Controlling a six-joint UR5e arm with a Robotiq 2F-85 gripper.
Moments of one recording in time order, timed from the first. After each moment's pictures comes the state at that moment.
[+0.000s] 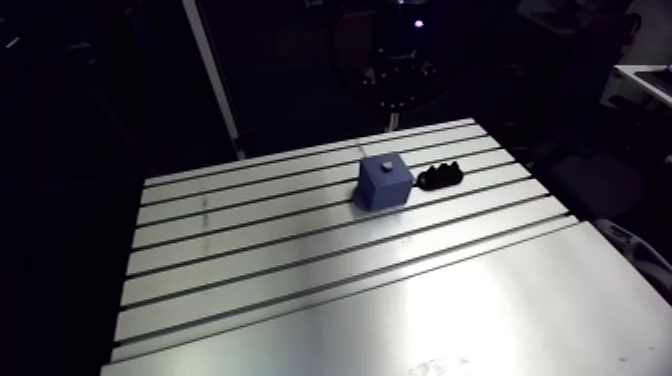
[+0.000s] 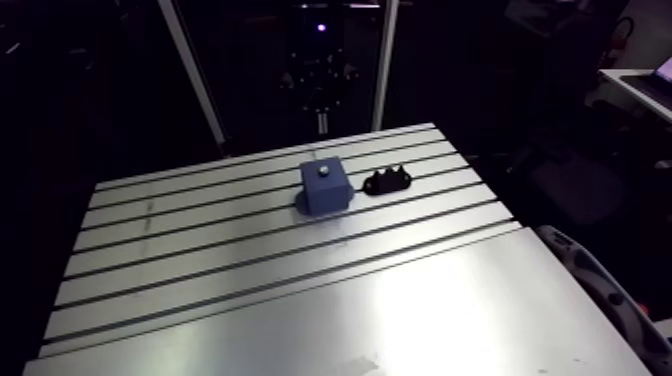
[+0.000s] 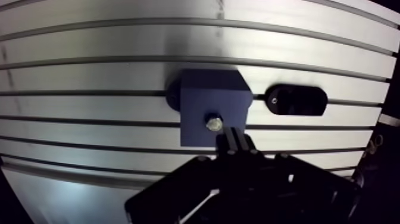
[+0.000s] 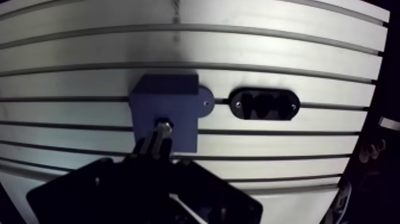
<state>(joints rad) -0.31 -1.18 1.57 -1.85 -1.61 -1.93</state>
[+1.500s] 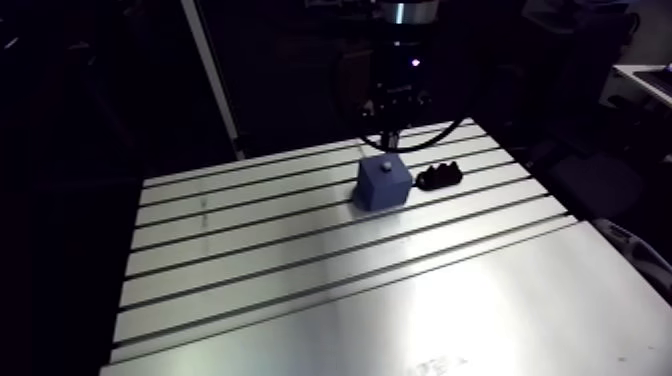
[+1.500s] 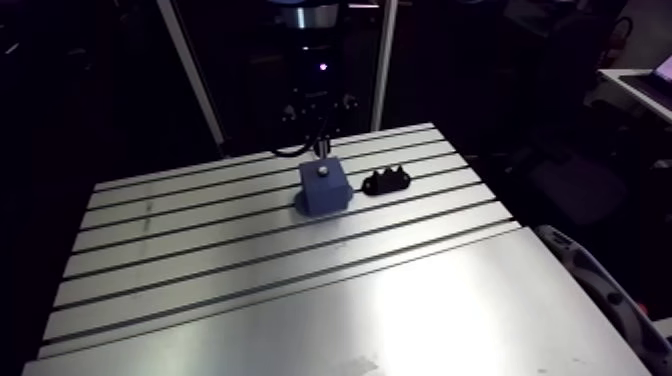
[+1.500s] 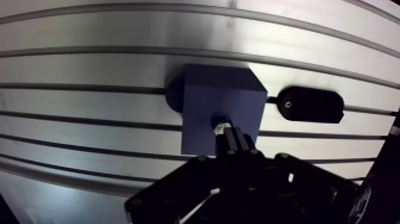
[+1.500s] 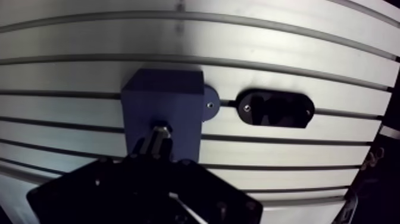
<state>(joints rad) -0.31 -1.18 1.68 -1.96 -1.61 -1.97</state>
